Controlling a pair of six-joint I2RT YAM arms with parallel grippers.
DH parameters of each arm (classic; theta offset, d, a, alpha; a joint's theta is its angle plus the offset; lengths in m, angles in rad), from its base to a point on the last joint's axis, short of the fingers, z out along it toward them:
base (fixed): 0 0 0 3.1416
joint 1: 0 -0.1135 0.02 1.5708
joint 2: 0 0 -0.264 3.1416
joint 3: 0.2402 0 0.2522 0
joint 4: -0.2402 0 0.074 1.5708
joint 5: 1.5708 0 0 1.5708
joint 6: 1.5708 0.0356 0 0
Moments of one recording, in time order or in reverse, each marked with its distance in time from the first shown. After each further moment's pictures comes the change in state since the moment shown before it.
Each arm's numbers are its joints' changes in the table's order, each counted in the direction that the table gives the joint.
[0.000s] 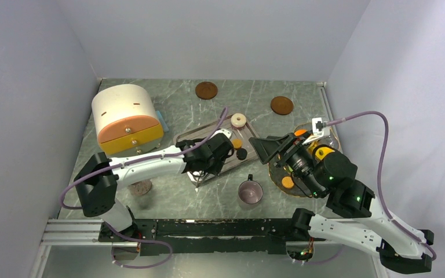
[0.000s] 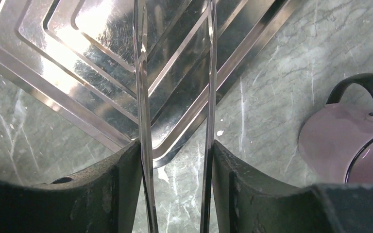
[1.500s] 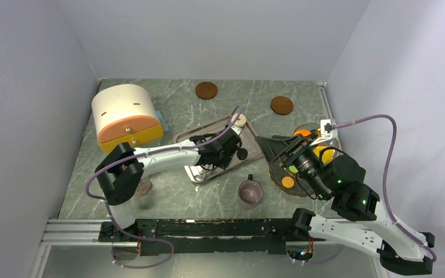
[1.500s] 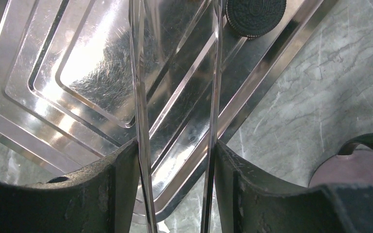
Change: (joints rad) left arm -0.047 0.188 0.085 0.134 0.027 0.137; right arm 0.000 -0.042 0.000 0.000 0.025 -0.011
